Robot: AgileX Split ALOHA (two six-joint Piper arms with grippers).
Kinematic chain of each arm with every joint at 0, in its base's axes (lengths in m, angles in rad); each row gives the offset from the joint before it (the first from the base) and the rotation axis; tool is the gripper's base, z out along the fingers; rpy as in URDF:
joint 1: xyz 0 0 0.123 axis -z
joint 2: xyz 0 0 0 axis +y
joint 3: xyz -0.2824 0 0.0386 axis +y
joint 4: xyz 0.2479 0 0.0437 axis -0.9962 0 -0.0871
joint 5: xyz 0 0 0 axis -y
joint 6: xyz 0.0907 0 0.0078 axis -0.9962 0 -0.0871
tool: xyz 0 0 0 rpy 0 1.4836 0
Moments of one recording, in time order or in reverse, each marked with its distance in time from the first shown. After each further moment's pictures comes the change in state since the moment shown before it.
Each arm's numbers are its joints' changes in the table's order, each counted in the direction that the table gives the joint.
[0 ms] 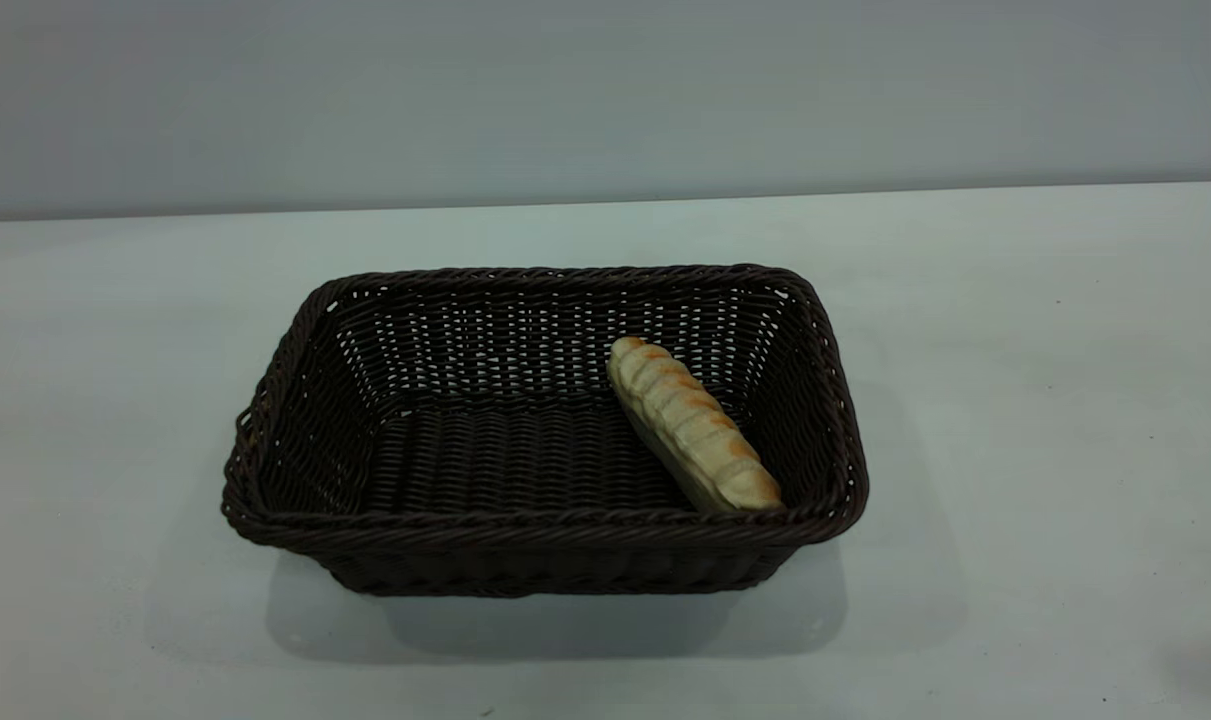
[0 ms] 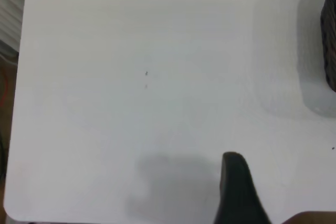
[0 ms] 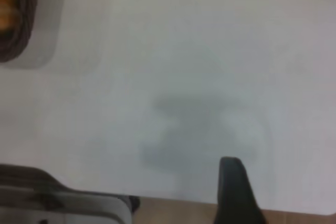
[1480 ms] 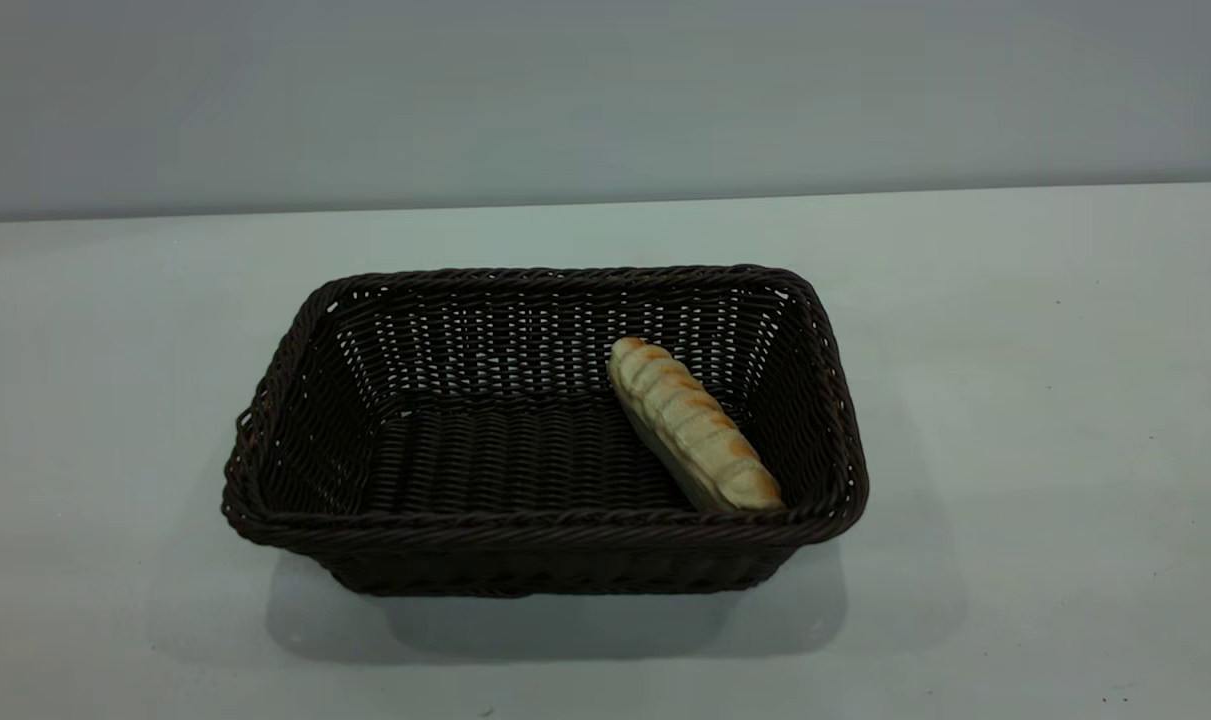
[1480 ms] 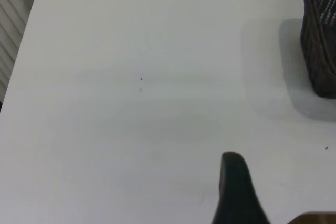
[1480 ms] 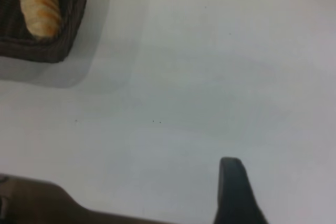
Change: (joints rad) left arm 0.000 -0.697 0.309 0.025 -0.094 -0.053; right arm 0.000 -0.846 0.470 -0.067 0.027 0.042
